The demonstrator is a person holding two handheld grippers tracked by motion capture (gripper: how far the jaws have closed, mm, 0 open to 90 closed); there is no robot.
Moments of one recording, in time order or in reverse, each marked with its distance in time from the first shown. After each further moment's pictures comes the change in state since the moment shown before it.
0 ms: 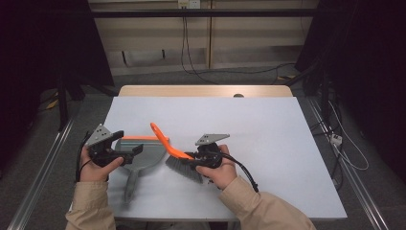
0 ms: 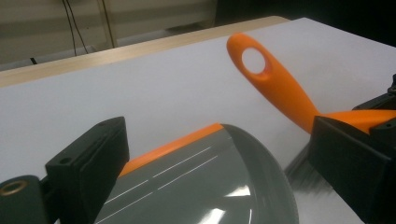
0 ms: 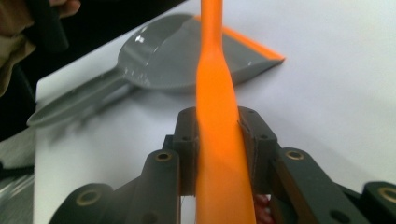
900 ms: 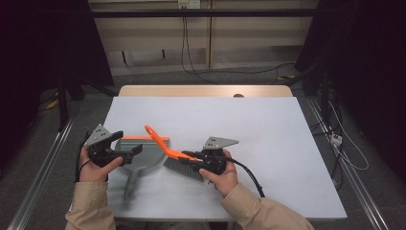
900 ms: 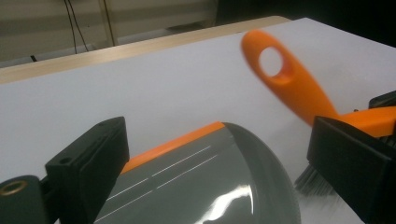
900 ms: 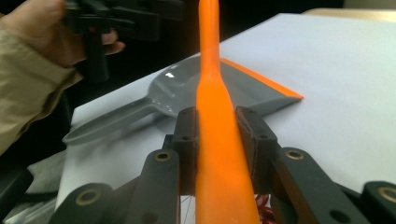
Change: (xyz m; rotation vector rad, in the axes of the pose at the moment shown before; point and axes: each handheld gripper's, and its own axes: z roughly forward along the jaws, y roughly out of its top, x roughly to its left) left arm 0.002 -0.002 0.000 0.004 0.001 -0.008; right arm -0.006 -0.017 -0.001 -0.187 0.127 -0.015
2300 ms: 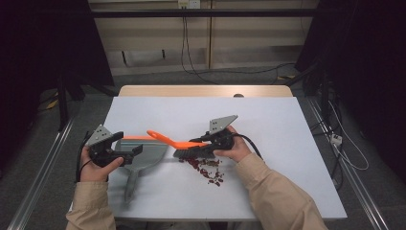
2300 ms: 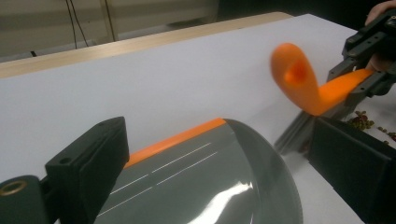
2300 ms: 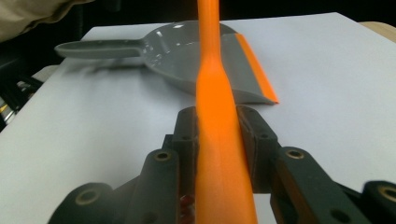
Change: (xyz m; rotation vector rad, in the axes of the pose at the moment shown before) left arm 0.000 -0.002 0.002 0.014 0.003 -0.006; right arm -0.085 0.031 0.000 0.172 0.265 -0.392
